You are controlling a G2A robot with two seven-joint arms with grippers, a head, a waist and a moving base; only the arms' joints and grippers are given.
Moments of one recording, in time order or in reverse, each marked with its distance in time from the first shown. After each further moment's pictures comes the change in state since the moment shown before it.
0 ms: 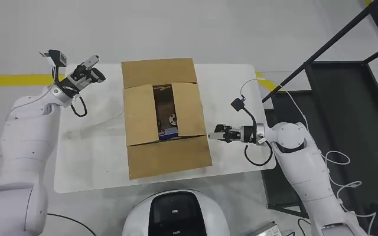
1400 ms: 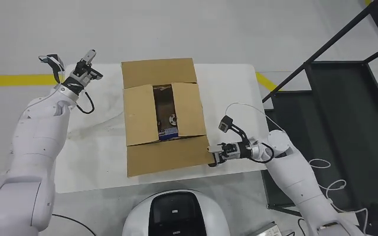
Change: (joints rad) left arm -0.054 -0.053 0.060 0.149 0.050 0.017 0.290; right arm 0.011 -0.004 -0.159 0.177 0.451 0.169 0.236
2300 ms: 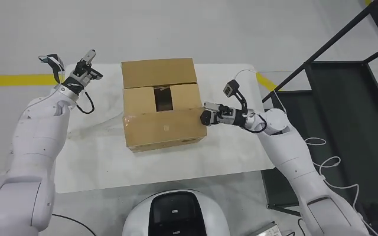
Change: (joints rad) left arm 0.000 0.000 0.000 0.000 0.000 0.000 0.000; right arm 0.253 -0.040 -0.079 0.153 -0.041 -0.101 -0.323
